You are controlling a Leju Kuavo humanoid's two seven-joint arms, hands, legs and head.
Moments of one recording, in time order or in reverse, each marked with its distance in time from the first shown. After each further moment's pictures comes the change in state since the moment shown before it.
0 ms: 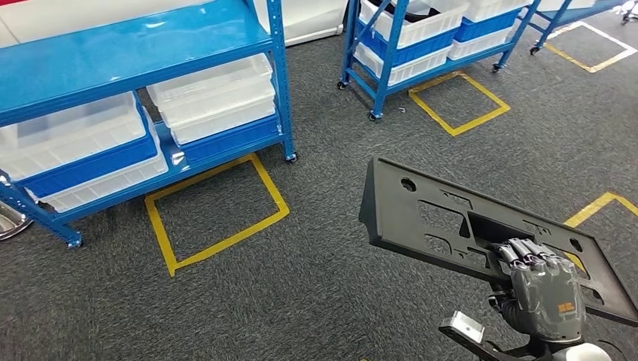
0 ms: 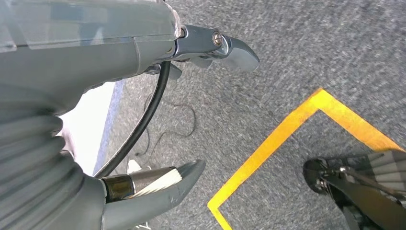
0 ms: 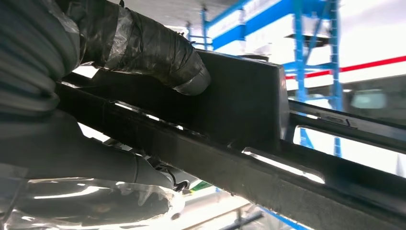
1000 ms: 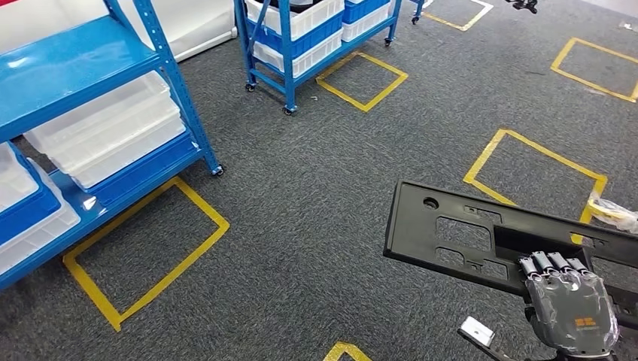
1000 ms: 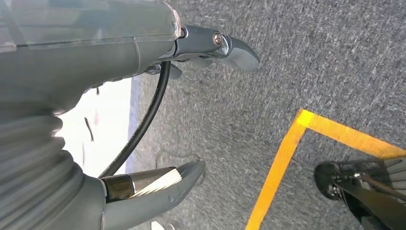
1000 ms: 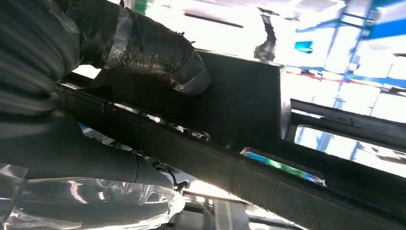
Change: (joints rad) left arm 0.019 0.020 0.000 0.000 -0.003 -0.009 0.001; right arm 0.091 -0.068 -0.089 -0.017 0.299 0.021 0.118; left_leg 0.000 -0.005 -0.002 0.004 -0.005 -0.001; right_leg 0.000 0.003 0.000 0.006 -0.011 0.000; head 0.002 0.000
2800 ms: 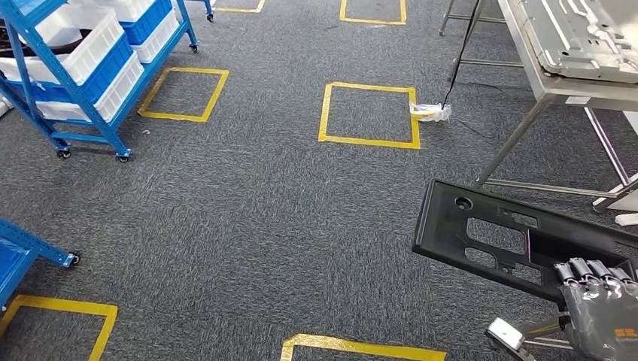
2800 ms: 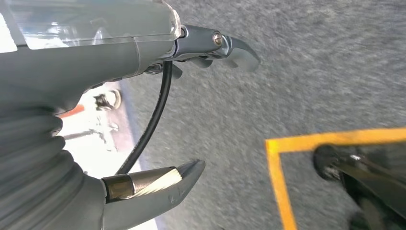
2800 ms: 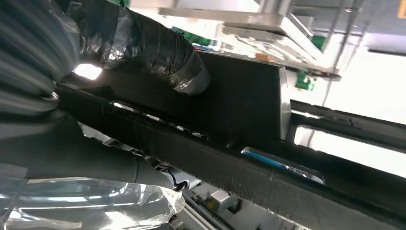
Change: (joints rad) left arm 0.006 0.006 0.010 0.000 0.003 0.009 0.002; right arm 0.081 -0.013 -0.136 -0.056 -0.032 0.044 0.001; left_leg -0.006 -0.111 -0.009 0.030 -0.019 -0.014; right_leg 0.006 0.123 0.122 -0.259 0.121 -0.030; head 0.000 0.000
